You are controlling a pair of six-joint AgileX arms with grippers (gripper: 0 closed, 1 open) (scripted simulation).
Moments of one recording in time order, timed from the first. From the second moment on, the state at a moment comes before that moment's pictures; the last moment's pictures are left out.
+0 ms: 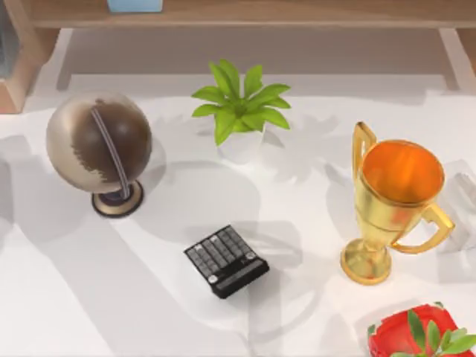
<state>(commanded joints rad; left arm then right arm) 0.40 2.28 1.78 -1.08 -0.01 0.43 0.00 0.00 0.00 0.00 0.00 0.00</state>
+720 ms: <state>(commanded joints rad) 0.40 2.28 1.78 -1.08 -0.01 0.43 0.00 0.00 0.00 0.00 0.00 0.00</state>
